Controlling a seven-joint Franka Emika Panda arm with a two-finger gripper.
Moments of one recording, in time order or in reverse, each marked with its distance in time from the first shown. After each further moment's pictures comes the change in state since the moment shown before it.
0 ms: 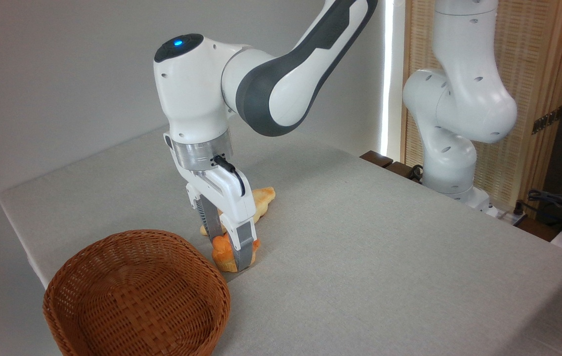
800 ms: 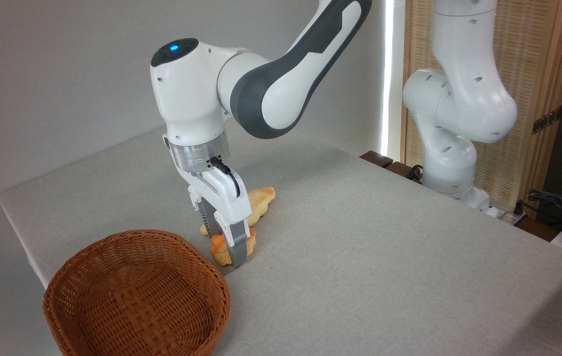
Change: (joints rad) arm -0.003 0.014 -0.020 0.000 0.000 0.001 0.000
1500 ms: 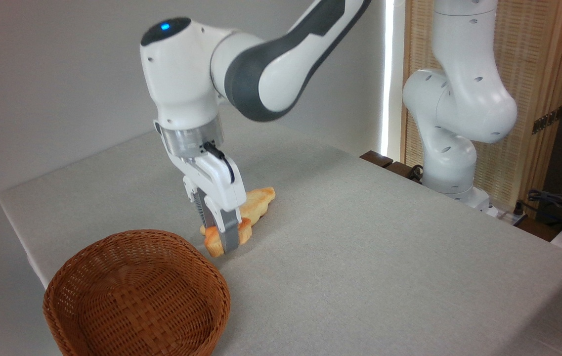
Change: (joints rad) arm 0.007 -0.010 0.010 0.088 -0.013 -0.100 0.011
